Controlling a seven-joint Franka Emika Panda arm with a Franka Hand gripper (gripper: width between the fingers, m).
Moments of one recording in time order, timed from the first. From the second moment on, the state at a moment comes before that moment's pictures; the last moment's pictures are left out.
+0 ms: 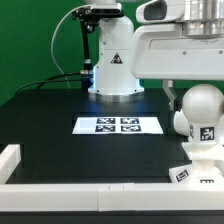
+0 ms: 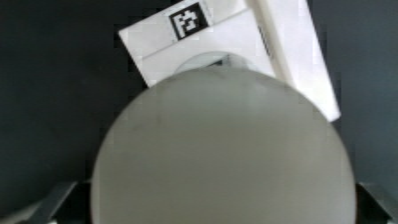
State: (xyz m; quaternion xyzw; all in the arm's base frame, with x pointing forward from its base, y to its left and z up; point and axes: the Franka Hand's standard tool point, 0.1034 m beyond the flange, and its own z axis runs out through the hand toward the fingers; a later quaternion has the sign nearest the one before) arm 0.630 0.083 0.123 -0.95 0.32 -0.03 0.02
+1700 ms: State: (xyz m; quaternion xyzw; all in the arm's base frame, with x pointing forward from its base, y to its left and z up) arm 0.625 0.097 0.123 -0.99 0.12 -0.01 0.05
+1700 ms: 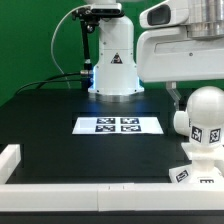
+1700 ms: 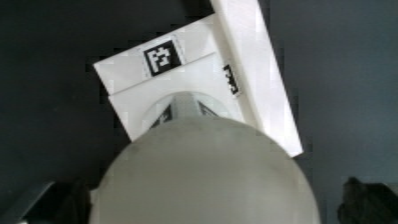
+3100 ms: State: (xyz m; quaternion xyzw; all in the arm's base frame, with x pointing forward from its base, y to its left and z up) arm 0.627 0.090 0.117 -0.87 0.50 0.00 0.05
